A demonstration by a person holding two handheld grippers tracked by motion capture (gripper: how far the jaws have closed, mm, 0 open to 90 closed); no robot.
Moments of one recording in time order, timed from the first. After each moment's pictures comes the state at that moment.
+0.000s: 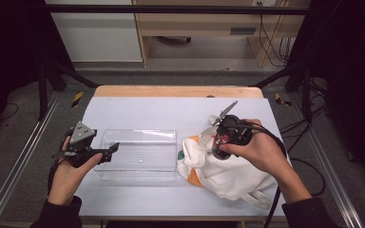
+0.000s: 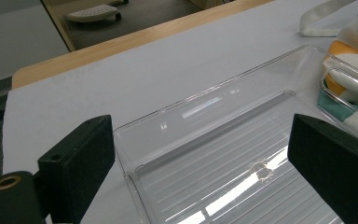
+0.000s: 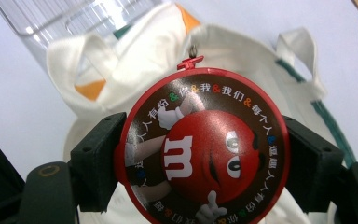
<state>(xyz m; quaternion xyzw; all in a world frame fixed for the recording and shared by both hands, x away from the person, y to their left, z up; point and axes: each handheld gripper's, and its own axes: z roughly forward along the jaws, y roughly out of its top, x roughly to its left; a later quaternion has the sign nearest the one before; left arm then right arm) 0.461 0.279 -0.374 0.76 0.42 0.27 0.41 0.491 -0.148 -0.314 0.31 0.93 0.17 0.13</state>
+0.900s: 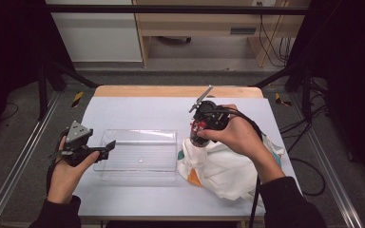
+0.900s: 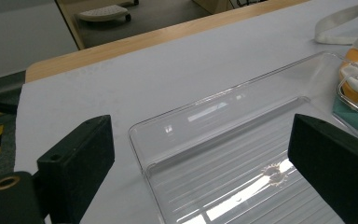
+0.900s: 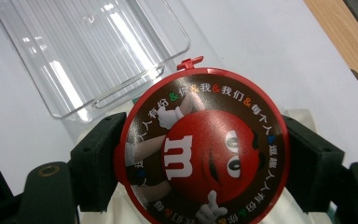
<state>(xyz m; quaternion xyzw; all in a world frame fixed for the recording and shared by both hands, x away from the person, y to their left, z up) 0.464 0.286 -0.378 0.75 0.44 0.28 0.41 0.521 -0.094 -0.295 0.26 0.93 0.21 0.13</state>
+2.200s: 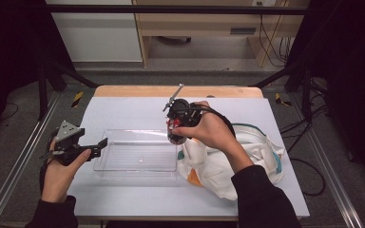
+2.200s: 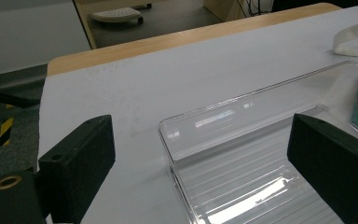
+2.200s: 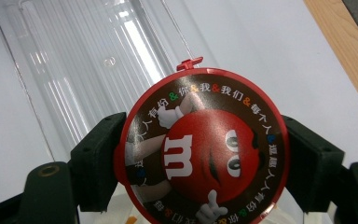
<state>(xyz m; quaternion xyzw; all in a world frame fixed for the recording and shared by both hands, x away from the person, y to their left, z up) 0.465 0.310 -0.378 0.73 0.46 0.28 0.42 0.540 -0.030 -0.306 0.21 0.94 0.22 0.12</state>
